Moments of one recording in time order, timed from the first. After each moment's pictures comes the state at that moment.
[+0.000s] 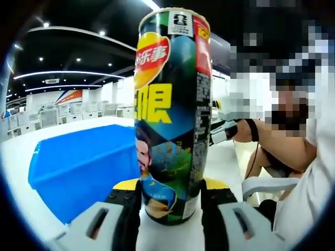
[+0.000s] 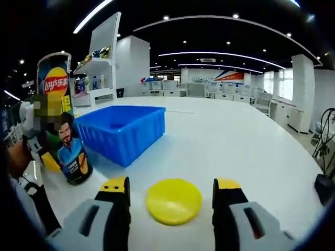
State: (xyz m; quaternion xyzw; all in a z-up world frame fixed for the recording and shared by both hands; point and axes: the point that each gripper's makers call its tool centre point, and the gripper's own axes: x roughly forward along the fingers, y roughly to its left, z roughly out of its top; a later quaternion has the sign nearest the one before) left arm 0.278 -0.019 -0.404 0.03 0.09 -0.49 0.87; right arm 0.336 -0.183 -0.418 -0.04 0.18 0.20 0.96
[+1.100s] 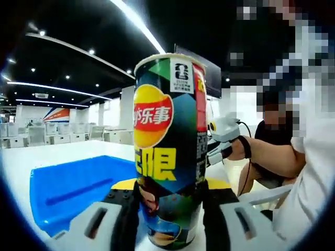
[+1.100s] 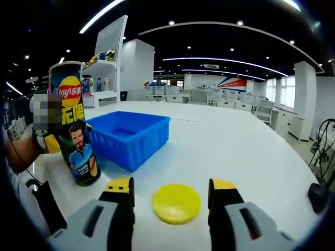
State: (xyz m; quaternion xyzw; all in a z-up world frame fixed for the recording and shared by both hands) left arm 0.281 -0.027 -0.355 -0.01 0.00 -0.55 0.84; right arm 0.325 -0.178 -0.397 -0.05 0.16 0.21 0.96
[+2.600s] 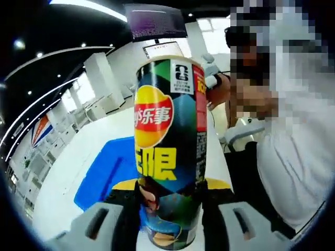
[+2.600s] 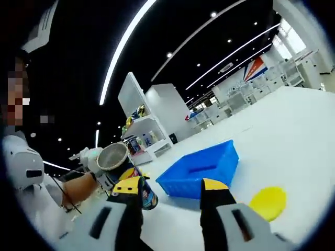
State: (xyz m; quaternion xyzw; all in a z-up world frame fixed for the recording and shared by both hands) left arm 0.256 0.040 -0.351 0.28 0.15 -0.59 0.75; right arm 0.272 -0.107 -0.319 0.25 0.09 0.38 0.89
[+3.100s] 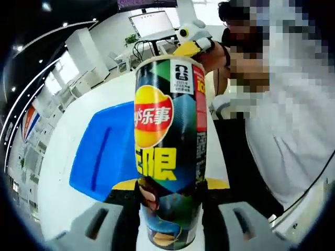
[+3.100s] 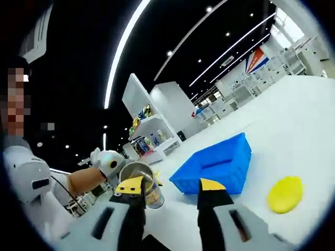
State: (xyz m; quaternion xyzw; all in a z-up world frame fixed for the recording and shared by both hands) left arm 0.251 0.071 -0.376 0.37 0.25 -0.58 0.68; right arm 0.256 -0.077 -0.313 0.28 0.11 0.42 0.86
